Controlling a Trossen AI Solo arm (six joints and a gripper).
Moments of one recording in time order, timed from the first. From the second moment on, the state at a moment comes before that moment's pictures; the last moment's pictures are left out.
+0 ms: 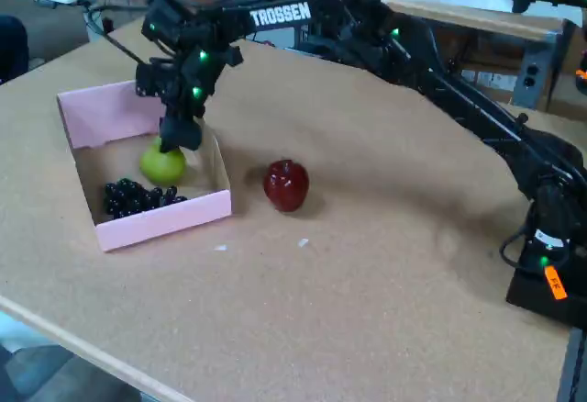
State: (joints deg) arm 2.5 150.0 134.4 -42.2 -14.1 -32.4
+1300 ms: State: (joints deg) arm 2.8 146.6 135.0 -44.2 -12.4 -32.9
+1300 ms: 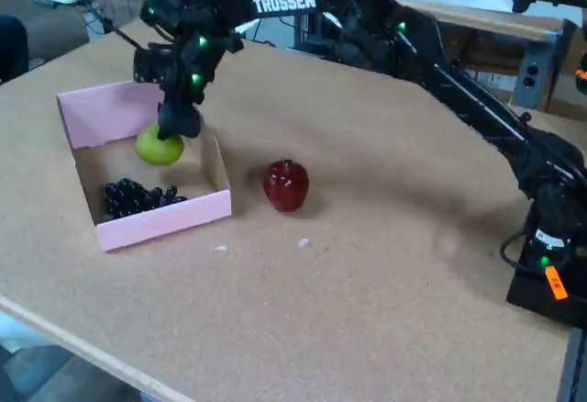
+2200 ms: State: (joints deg) arm 4.3 135.6 135.0 -53.6 -7.2 -32.9
